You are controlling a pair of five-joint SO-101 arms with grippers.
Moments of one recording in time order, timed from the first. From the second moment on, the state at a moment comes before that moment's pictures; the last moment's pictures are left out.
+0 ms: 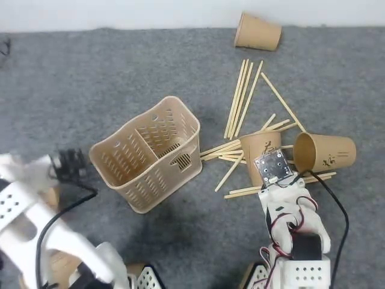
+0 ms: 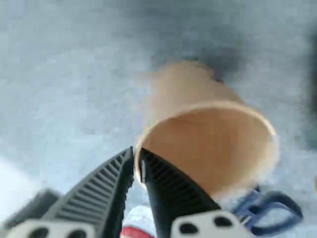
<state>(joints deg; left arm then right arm) -52.0 -31.9 34.2 72.1 -103.0 -3.0 -104.4 92.1 63.2 26.5</state>
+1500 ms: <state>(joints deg) 5.8 -33.1 -26.1 99.4 -24.2 -3.0 -104.5 93.6 60.7 26.5</state>
